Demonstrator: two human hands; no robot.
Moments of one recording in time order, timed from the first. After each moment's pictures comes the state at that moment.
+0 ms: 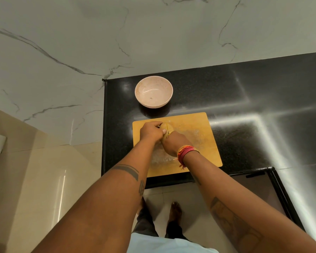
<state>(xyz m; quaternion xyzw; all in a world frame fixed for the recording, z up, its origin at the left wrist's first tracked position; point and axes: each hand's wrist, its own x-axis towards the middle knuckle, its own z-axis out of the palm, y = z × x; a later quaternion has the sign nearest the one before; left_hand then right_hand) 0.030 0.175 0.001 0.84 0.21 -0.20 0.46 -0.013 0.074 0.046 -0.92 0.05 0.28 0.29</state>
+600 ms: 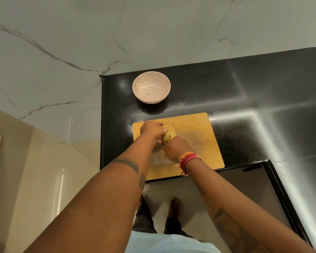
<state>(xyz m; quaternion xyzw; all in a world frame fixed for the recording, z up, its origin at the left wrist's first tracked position) 0.021 0.165 0.002 0.76 0.29 -0.25 0.52 -0.048 0.065 0.022 -0.89 0.12 0.30 0.32</state>
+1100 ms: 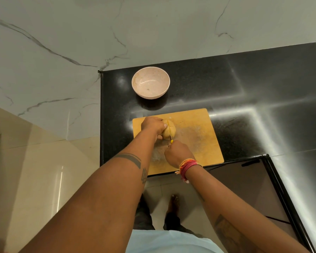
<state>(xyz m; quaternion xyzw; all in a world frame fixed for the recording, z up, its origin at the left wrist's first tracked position) 0.022 0.163 -0.005 0.78 0.26 -0.26 0.50 -0.078 0.065 0.009 -0.89 0.14 0.30 0.32</state>
